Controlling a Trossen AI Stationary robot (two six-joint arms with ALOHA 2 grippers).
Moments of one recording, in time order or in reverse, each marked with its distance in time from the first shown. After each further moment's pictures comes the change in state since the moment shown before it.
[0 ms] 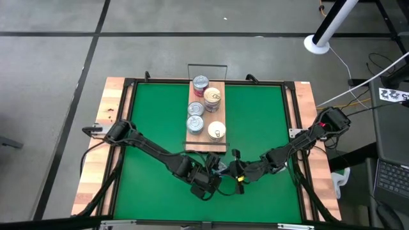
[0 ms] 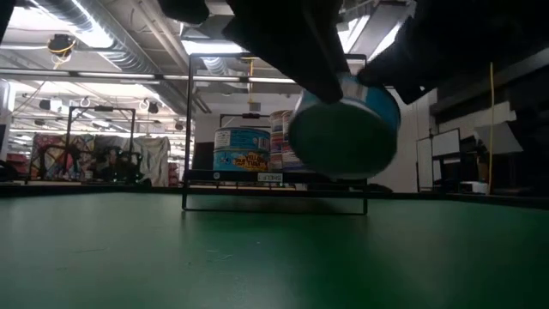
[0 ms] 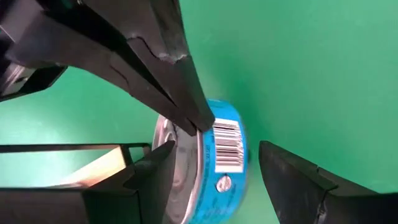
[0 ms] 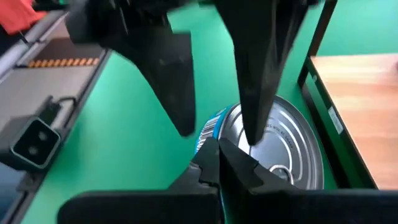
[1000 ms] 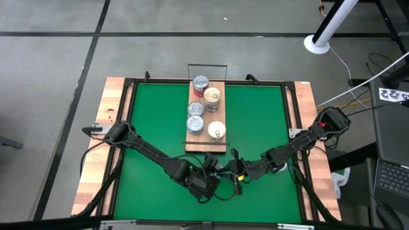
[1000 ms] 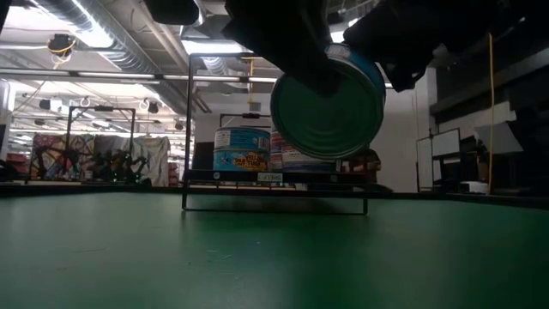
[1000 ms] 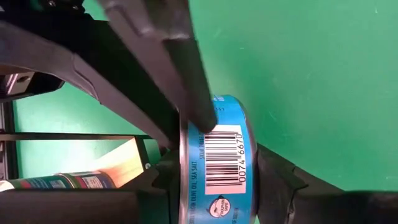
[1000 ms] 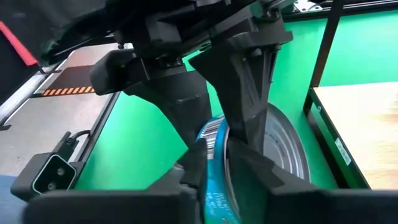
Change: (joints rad) left arm -0.035 -0.002 0.000 -0.020 -0.111 -0.010; right arm 0.000 -0.001 0.000 0.111 0.004 -0.003
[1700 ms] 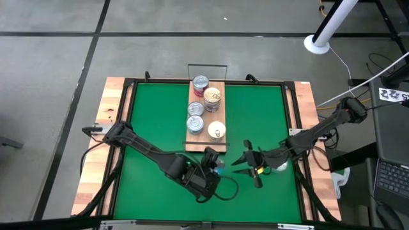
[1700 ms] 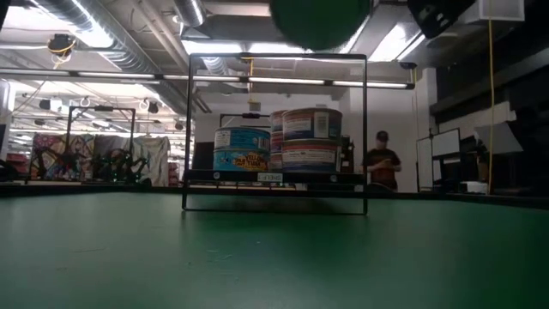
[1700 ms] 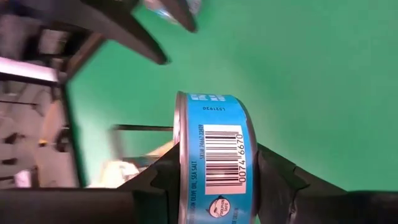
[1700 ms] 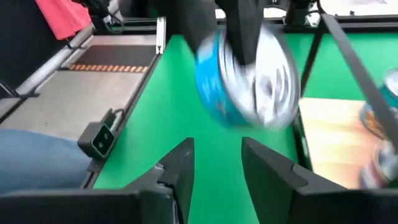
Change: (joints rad) left arm -0.007 -0.002 0.360 -0.385 -0.051 0.008; right arm 0.000 -0.383 0.000 -0.416 -0.105 -0.083
